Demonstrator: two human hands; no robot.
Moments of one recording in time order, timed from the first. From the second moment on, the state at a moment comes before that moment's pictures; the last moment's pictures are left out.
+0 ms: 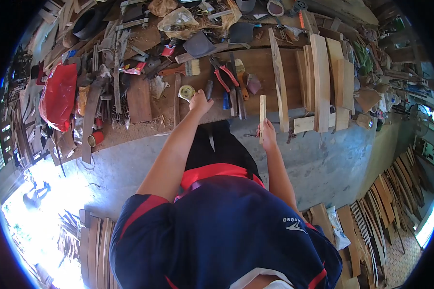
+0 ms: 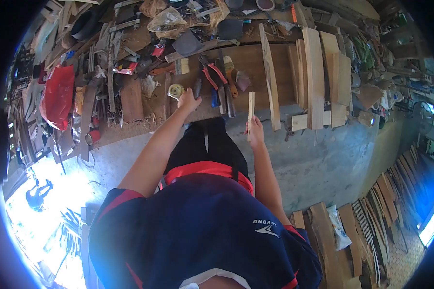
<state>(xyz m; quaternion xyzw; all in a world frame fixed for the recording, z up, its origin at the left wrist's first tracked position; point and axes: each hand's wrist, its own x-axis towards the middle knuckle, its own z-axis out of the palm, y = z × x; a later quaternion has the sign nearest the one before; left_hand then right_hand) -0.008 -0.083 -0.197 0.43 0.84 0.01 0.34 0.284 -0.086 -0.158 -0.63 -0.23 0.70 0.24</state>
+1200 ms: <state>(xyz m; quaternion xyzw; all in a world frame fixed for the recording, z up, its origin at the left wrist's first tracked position) -0.018 -0.251 -0.164 0.43 0.78 0.12 0.45 0.267 -0.109 -0.211 -0.76 -0.53 0.27 0.26</state>
